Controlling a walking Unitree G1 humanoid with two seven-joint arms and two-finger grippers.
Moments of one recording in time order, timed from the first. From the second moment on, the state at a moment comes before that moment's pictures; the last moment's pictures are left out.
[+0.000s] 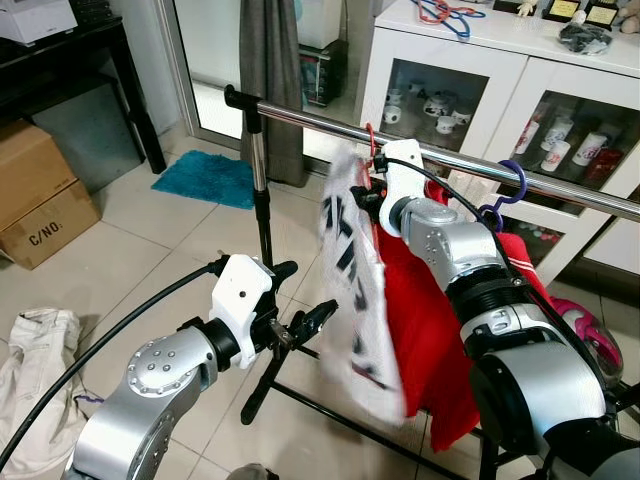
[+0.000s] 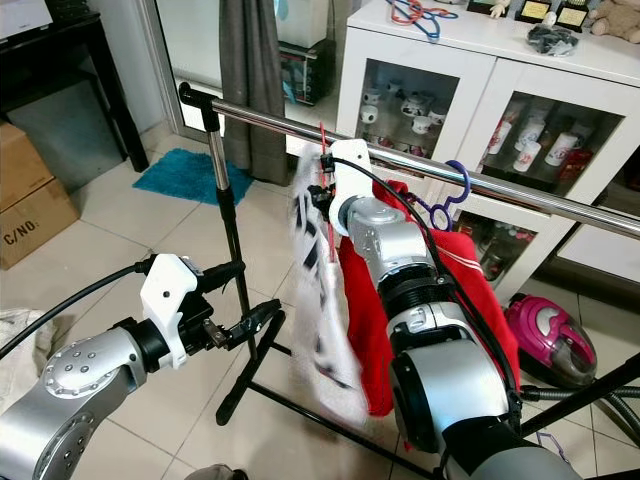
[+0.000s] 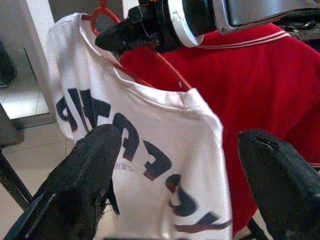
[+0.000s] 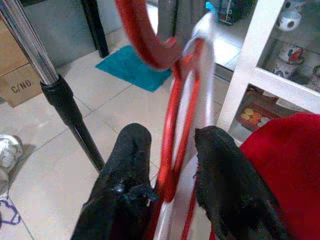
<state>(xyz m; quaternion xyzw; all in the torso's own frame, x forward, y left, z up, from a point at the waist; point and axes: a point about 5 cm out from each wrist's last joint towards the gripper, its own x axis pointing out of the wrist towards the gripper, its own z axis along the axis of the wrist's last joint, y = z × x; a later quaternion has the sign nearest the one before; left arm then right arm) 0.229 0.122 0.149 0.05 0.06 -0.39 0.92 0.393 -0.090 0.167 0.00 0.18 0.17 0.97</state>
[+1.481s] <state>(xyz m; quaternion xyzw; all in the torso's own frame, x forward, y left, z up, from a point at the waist) 0.230 0.124 0.147 0.07 0.06 -0.38 0.92 0.389 -0.094 0.176 -0.04 0.17 0.18 0.97</state>
